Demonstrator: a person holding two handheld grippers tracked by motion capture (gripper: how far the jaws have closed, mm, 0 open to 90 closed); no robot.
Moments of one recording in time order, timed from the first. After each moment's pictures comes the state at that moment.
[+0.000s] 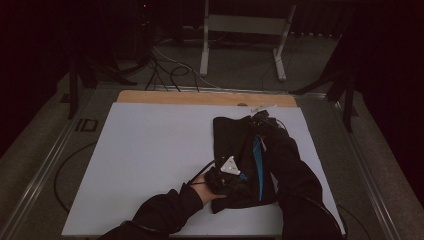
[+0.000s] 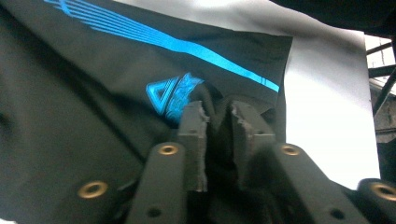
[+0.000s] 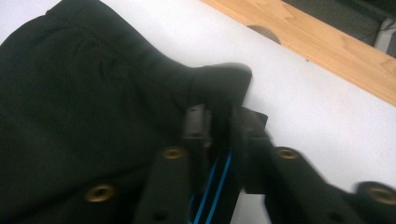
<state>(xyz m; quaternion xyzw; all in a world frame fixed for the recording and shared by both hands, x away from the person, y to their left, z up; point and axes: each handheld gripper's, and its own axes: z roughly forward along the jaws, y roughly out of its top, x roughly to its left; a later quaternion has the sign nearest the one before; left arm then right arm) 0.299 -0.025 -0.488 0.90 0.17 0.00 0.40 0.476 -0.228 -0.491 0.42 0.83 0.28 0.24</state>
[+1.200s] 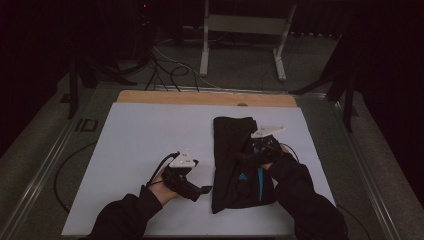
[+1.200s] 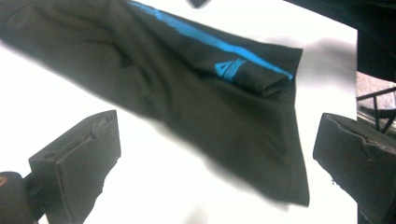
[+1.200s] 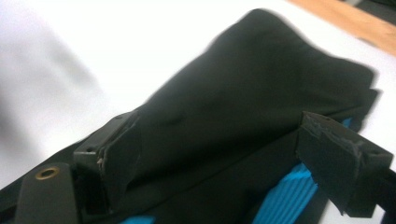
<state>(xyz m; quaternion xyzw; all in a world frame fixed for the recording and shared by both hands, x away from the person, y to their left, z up) 0.287 0.088 -0.463 0.86 0.24 0.04 0.45 0.355 -0.209 -0.444 0.34 0.85 0.36 0.16</state>
